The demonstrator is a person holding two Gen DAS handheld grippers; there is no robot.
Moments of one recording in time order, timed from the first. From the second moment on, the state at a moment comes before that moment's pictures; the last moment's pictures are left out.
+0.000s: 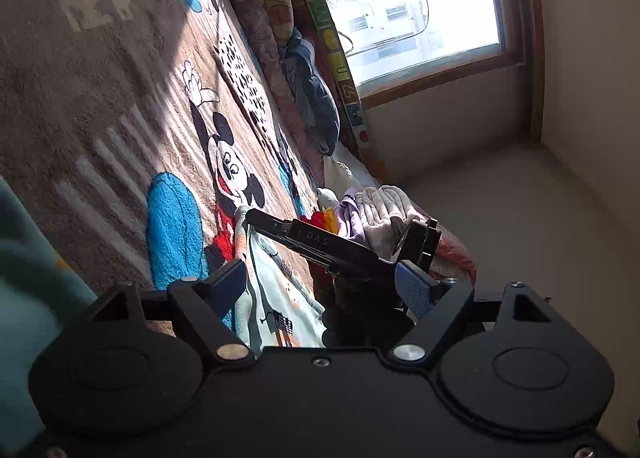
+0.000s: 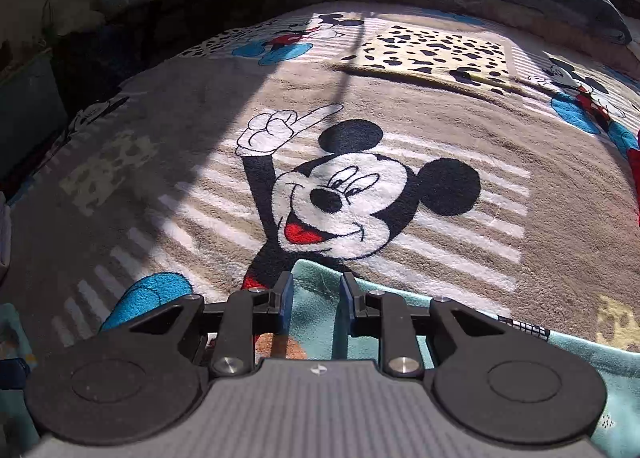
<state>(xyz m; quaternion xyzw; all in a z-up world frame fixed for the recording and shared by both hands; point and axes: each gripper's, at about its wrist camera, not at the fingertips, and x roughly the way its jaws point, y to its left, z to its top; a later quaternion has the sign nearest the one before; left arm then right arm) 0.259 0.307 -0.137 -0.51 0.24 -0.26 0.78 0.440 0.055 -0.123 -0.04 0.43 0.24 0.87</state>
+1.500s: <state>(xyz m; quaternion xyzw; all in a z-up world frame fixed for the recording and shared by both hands) 0.178 0.363 -0.159 -0.49 0.27 -0.08 0.83 0.097 0.102 -0.131 -0.22 0.25 0.30 0.90</state>
